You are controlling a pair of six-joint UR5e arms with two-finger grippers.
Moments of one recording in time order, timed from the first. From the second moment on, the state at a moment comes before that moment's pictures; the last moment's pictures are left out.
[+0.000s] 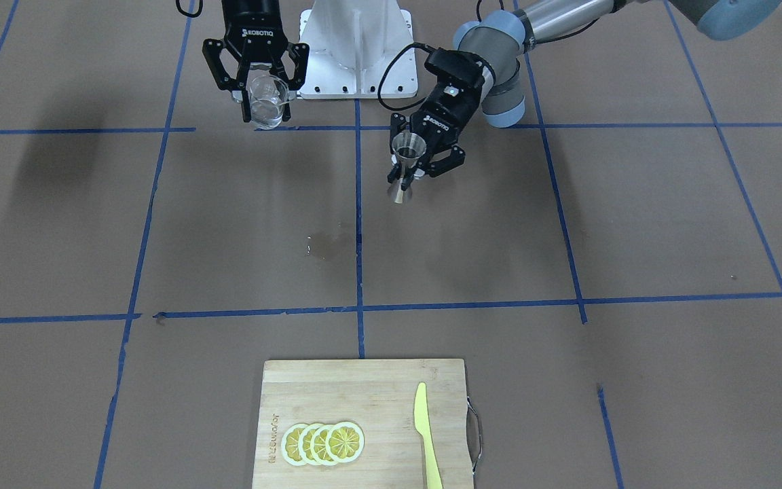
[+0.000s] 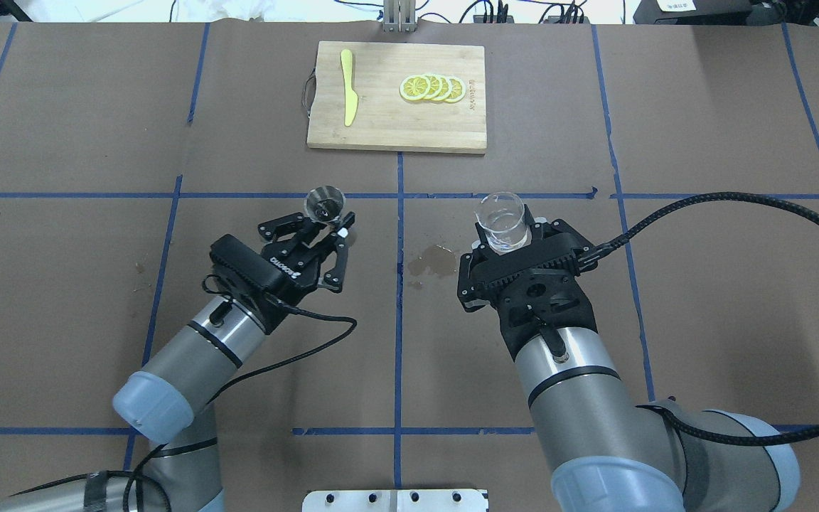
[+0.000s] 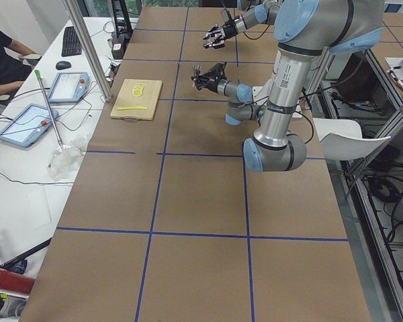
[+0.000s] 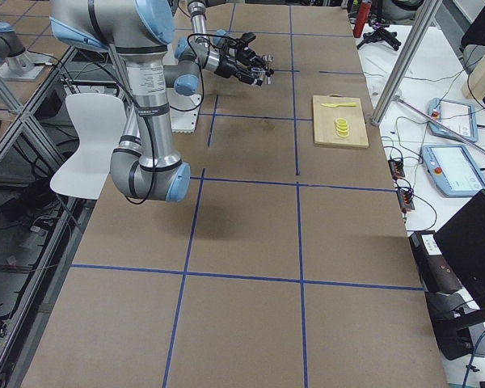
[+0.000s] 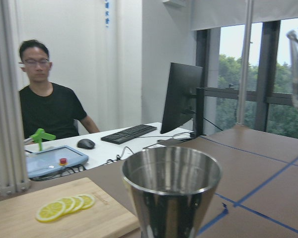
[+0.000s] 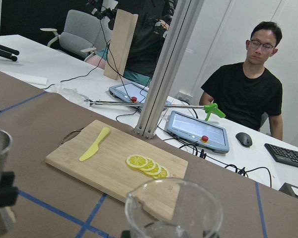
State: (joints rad) left arm -0.26 -2.00 -1.53 -3.14 -0.85 -0.38; right arm 0.12 -1.23 2.21 -1.46 0.57 0.88
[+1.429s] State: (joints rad) left arm -0.31 -1.48 -1.43 -3.46 -0.53 -0.62; right arm 0.13 -1.28 2.21 -1.44 0.57 0.88
